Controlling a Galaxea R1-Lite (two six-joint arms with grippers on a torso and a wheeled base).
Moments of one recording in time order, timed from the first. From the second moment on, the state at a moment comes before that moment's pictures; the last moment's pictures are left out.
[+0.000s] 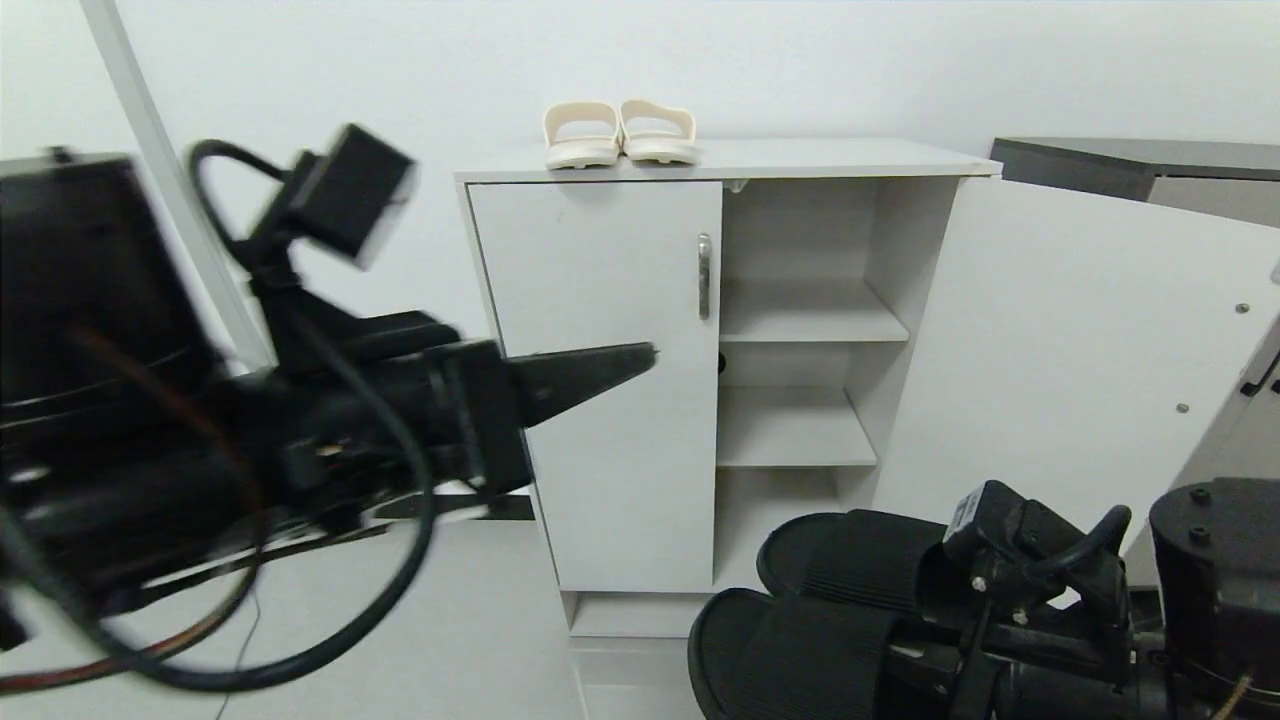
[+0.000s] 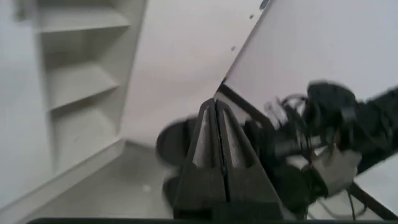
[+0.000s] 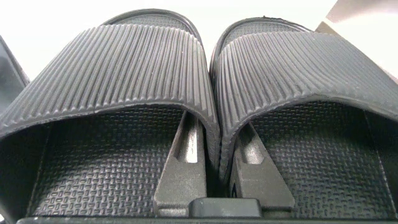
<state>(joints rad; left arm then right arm) -0.65 1.32 -0.80 -0.54 -0.33 -0.35 0.83 1.41 -0.47 -0.53 0.04 -0.05</state>
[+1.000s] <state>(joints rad) 0.02 0.08 -0.02 -0.03 0.10 -0.05 0.77 1.53 -0.51 -0.66 -0.05 0.02</state>
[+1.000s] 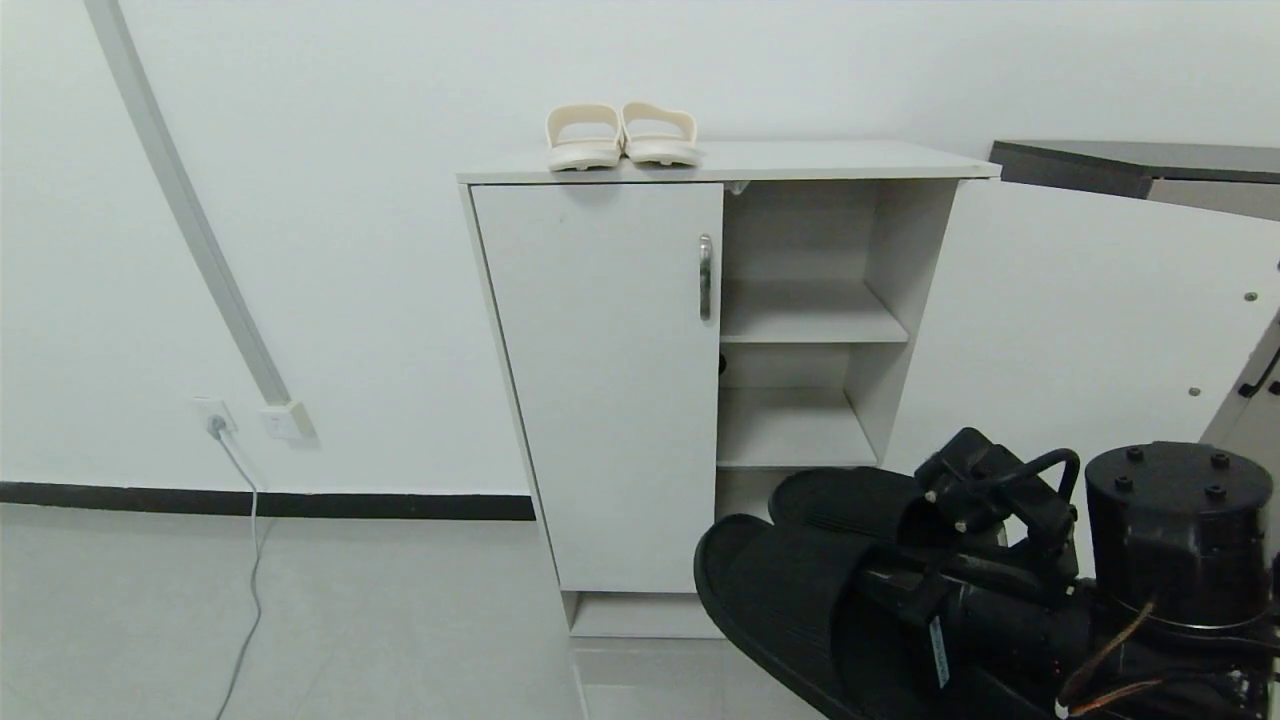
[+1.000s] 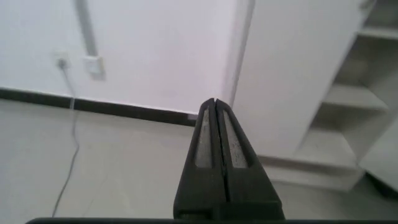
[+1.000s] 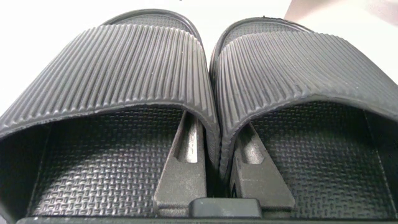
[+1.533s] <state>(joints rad) 0.00 0.00 0.00 0.00 -0.03 0.01 0.79 1.69 -0.58 -0.73 -0.28 0.12</state>
